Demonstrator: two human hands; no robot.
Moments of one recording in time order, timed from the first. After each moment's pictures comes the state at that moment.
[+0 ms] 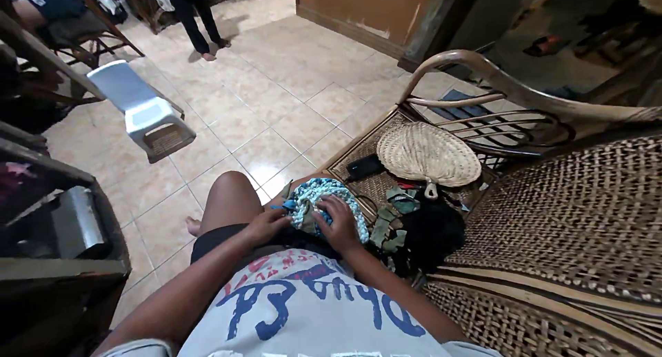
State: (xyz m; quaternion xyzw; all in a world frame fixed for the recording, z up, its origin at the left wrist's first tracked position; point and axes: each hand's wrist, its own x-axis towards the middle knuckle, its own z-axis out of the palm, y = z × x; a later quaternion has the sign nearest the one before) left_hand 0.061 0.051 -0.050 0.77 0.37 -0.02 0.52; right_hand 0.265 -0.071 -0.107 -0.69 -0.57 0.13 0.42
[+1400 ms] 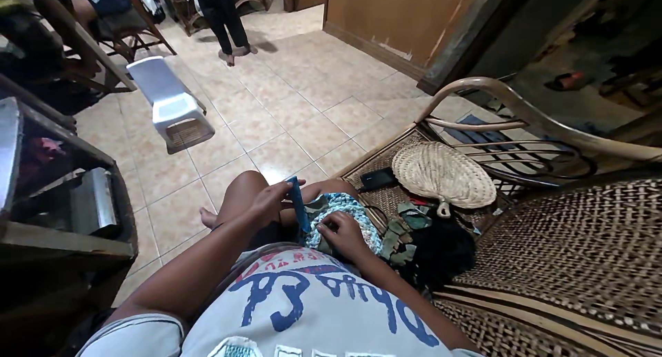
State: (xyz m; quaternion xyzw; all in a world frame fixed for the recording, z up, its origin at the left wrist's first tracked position) left_hand 0.064 0.056 0.008 0.58 0.38 0.21 0.69; right_hand 0.257 -0.074 -0.075 -0.69 -0.59 0.29 0.32
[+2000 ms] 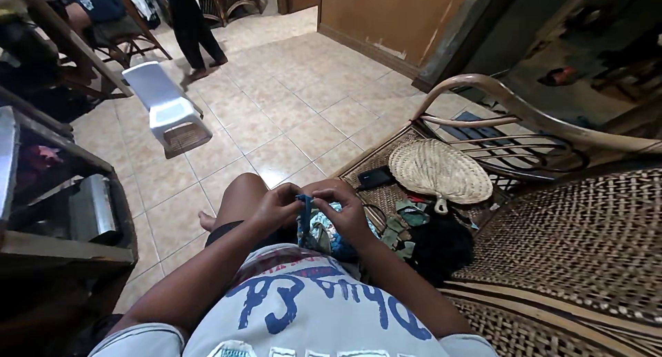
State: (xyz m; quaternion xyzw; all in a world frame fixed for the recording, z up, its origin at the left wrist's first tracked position) left_hand 0.064 0.029 0.030 0.70 0.31 0.23 0.60; right_hand 0.245 -0.056 -0.014 -0.49 -0.58 0.24 0.60
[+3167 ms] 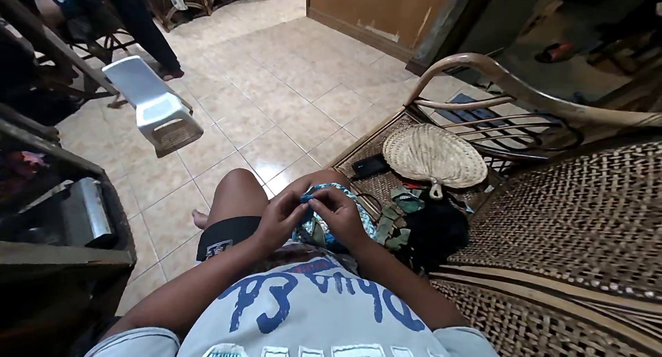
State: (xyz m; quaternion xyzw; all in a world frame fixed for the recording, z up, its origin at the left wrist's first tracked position) left_hand 0.076 -0.002 -0.004 0.74 0.26 0.31 0.54; right_hand 0.238 -0.074 -0.021 -0.50 -0.50 0.32 0.63
